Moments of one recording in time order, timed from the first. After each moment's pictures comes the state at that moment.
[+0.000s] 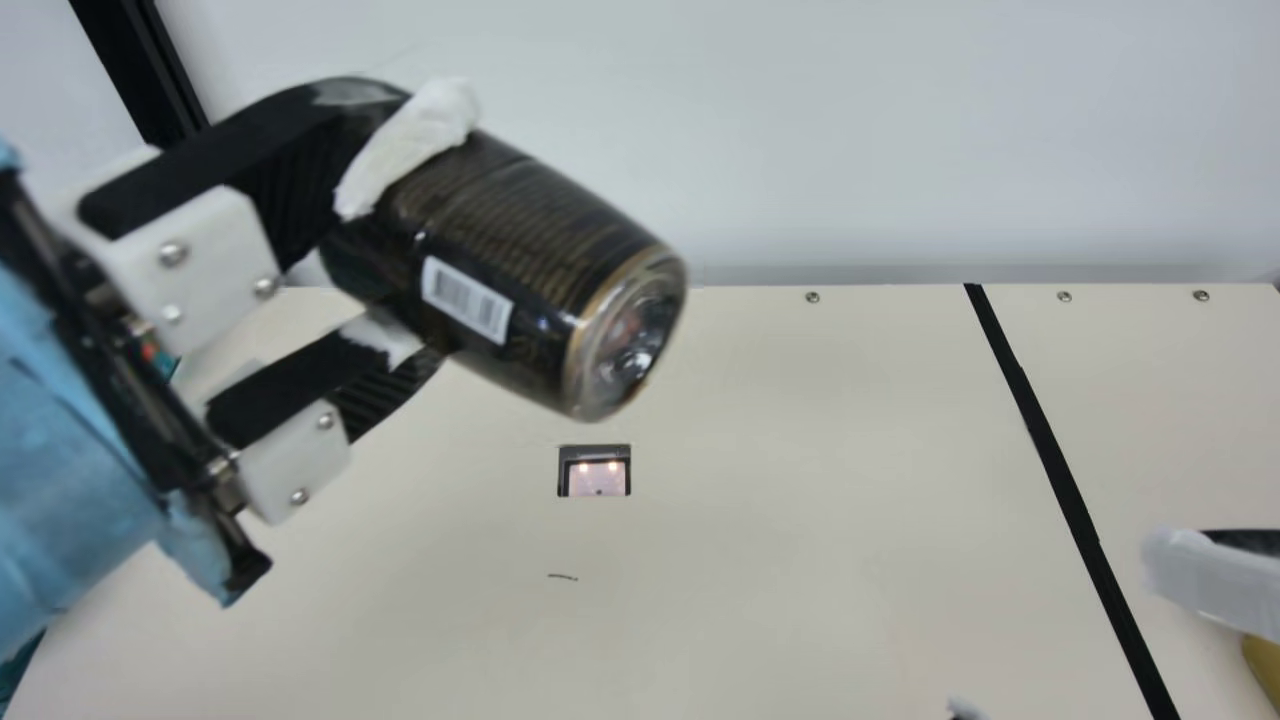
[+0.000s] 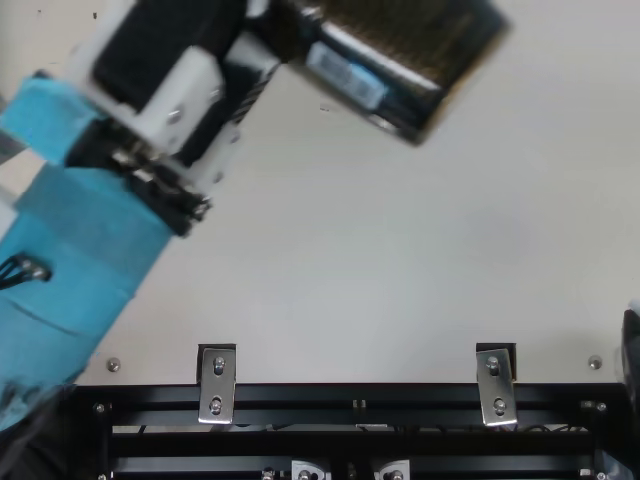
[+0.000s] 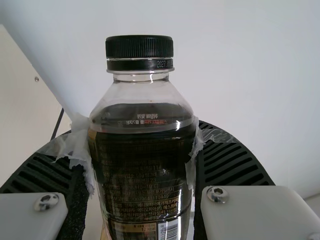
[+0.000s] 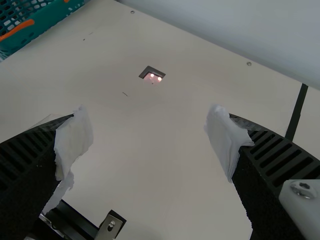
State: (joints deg) left arm -44.7 57.8 -48.2 -88.1 -9.8 -6.4; right arm 29.3 39.4 -67.6 1.8 69.9 -3.0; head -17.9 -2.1
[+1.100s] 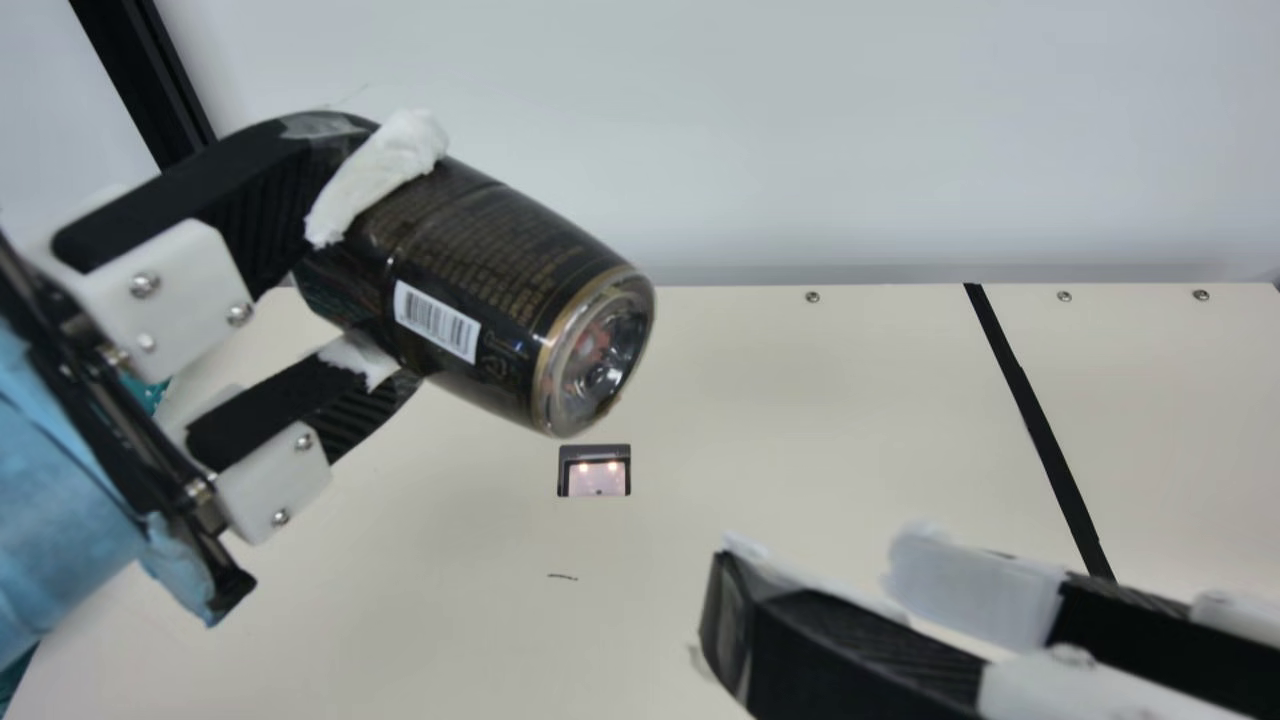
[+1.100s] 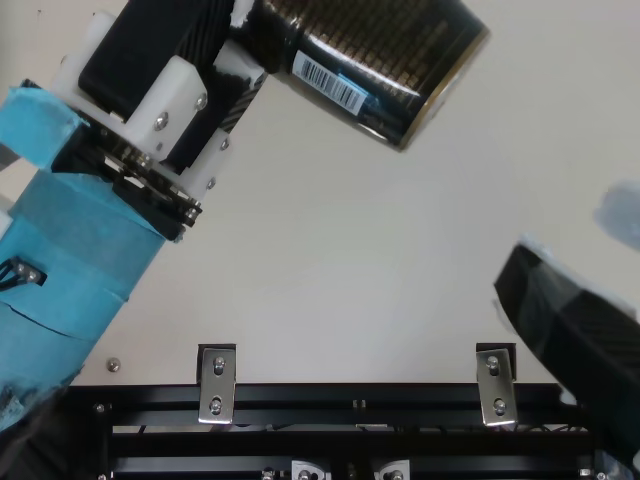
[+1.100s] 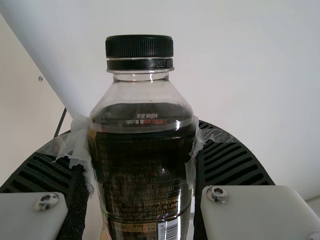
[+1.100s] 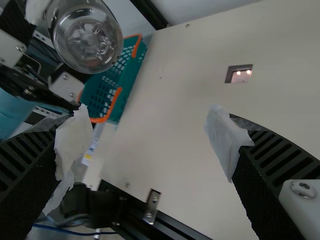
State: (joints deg) left arm -44.7 57.5 -47.7 -88.1 -9.8 -6.8; right arm 18.6 46.6 -64.5 30.8 59.0 15.7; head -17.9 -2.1
